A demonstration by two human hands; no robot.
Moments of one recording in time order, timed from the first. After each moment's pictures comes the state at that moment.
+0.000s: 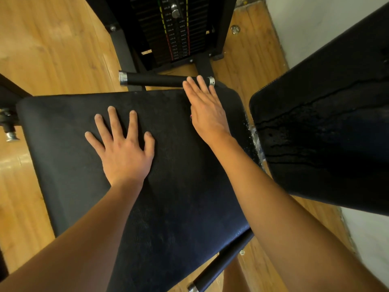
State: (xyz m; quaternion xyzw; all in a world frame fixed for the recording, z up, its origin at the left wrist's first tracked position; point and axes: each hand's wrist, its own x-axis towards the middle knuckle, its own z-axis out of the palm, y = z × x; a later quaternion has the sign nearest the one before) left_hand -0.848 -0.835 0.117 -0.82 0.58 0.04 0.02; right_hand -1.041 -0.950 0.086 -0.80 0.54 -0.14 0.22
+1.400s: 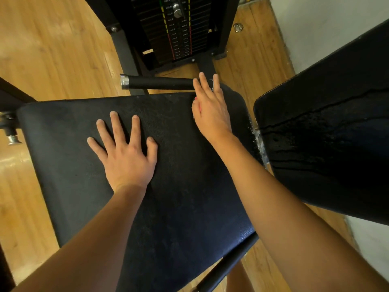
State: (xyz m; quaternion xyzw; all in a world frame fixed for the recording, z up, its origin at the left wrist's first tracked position) left_hand -0.847 -0.840 0.113 -0.82 0.58 0.04 0.01; right_hand -1.035 -0.968 0.079 -0.75 0.60 -0.12 0.25
